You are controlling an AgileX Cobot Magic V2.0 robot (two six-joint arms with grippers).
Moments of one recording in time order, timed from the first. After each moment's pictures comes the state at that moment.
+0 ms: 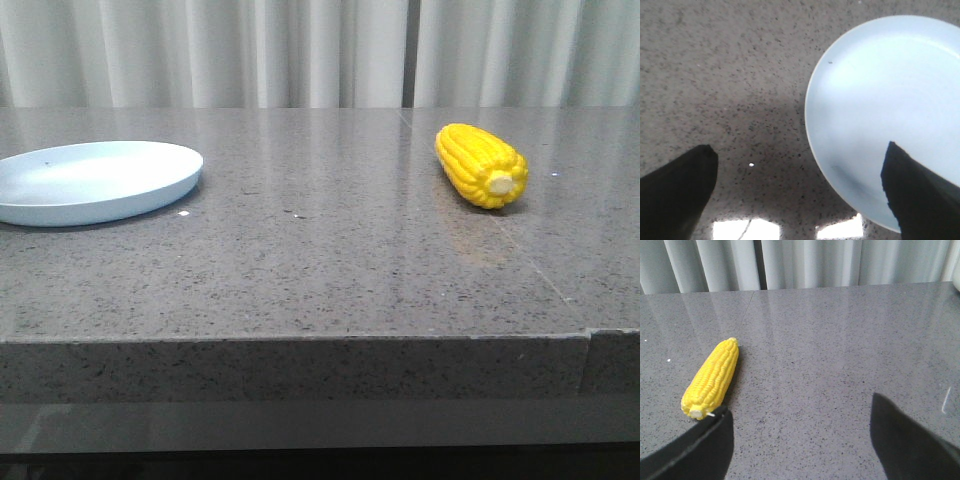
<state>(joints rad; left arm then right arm) -0.04 1.44 -1.15 -0.04 0.75 0.02 -0.03 0.37 -0.46 0.08 0.37 0.02</state>
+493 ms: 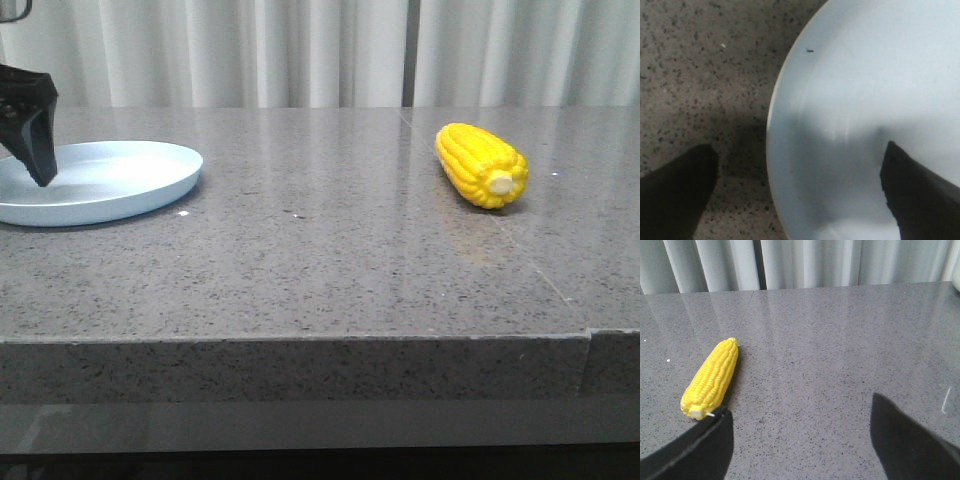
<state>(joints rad) -0.07 1.76 -1.37 -0.05 0.89 0.03 -0.03 0.37 -0.46 0.08 0.37 0.02</state>
